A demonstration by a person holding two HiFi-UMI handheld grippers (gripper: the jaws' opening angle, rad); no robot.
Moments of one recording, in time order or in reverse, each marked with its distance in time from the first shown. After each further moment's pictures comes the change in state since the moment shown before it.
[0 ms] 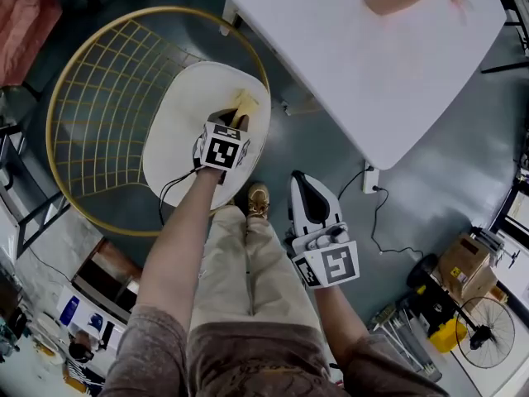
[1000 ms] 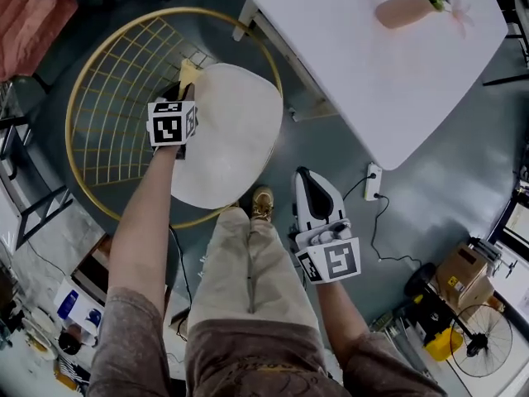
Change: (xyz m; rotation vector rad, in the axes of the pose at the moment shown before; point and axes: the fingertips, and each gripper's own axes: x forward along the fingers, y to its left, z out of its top) left arm -0.099 0.177 0.033 -0.109 -0.165 0.305; right arm 0.010 0.026 0.015 -0.051 -0.033 0.028
